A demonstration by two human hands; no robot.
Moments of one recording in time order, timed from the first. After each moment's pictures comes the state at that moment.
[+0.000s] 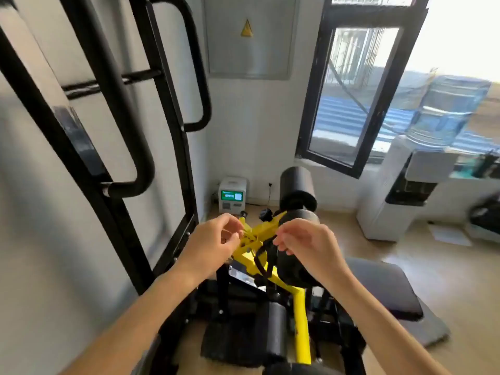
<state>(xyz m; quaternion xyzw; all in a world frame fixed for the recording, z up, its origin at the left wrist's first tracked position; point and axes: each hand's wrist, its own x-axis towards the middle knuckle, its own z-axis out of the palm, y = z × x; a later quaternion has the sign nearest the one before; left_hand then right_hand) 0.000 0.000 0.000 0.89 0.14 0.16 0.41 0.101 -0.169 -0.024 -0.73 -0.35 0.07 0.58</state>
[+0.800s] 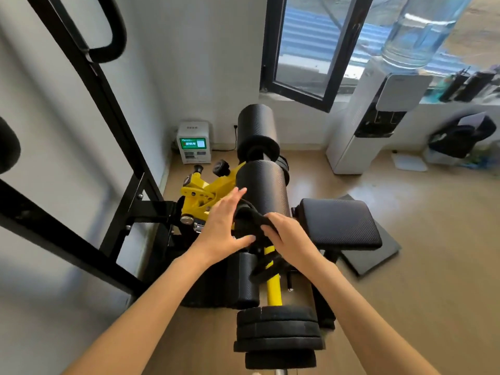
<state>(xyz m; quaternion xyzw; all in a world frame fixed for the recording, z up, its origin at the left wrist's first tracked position) 0.121 -0.048 -0.115 0.92 0.03 0.01 0.39 0.180 -0.211 -0.124 -0.89 -0.34 0.08 0.31</state>
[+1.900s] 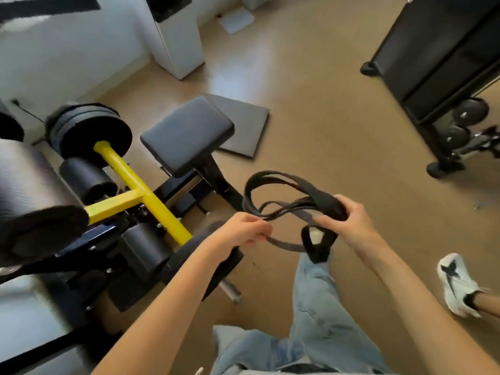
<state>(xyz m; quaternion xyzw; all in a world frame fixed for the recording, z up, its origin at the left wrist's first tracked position) 0.115 -0.413 -0.226 0.75 -0.03 -0.52 0.42 0.010 -0.606 -0.192 -0.73 0.29 0.05 0.61</state>
